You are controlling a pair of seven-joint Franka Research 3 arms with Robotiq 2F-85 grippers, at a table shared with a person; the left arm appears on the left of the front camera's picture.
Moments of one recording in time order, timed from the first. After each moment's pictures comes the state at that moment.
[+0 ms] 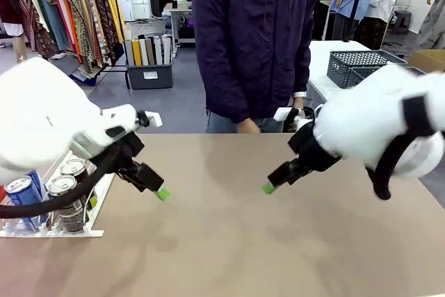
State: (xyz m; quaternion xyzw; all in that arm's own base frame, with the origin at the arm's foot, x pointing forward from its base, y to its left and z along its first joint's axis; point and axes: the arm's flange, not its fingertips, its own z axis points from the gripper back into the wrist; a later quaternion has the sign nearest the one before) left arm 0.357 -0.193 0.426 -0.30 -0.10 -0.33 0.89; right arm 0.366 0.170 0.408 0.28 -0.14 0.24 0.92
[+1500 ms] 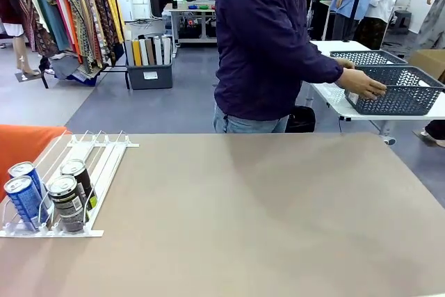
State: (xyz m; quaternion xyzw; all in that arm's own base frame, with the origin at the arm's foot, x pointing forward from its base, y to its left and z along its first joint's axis) left arm 0.216 0.256 0.469 -0.60 -0.48 0.12 0.63; right arm 0.251 -0.239 0.454 0.61 -0.44 -0.10 0.66
